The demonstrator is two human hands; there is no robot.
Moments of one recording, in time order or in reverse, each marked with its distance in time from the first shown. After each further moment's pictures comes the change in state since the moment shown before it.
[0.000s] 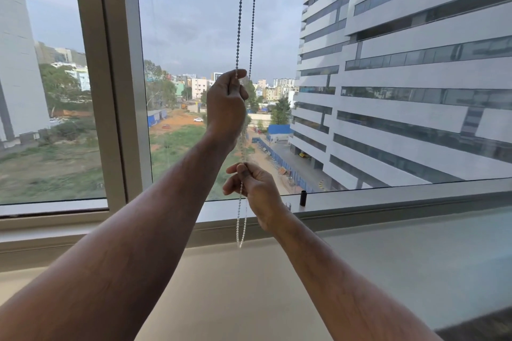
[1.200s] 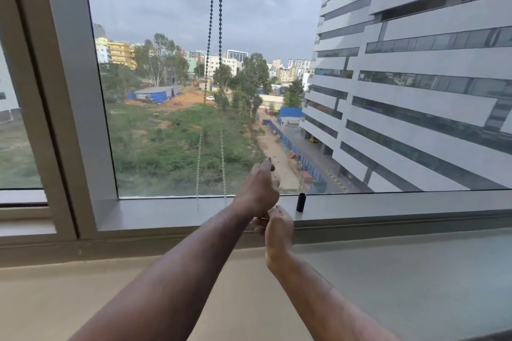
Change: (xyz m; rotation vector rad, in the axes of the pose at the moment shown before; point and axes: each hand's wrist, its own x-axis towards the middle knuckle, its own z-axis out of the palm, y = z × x) left_hand -0.044 -0.252 0.091 0.796 -0.517 -0.241; right_hand 0.068 0.170 -0.131 0.132 0.521 0.382
